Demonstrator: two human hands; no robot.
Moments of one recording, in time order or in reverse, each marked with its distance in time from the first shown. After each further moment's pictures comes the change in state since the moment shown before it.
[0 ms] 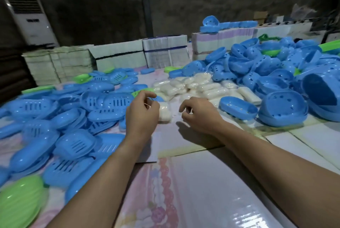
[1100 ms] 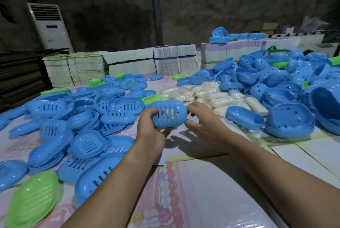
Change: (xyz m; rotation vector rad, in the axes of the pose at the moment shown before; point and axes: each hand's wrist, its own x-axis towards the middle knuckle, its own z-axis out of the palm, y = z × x) left_hand -0.016 0.017 -0.004 -1.096 -0.092 -0.676; right_hand -0.015 -0.025 -0.017 0.180 -0.068 -0.118
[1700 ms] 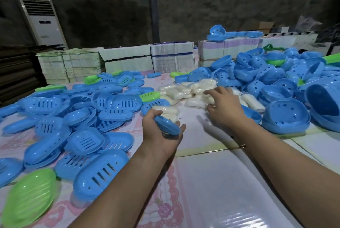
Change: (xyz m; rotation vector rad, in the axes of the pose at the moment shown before) left_hand -0.010 -0.015 0.007 -0.289 0.019 -0.294; right_hand 0.015 0.055 -0.028 -0.437 0.154 0.275
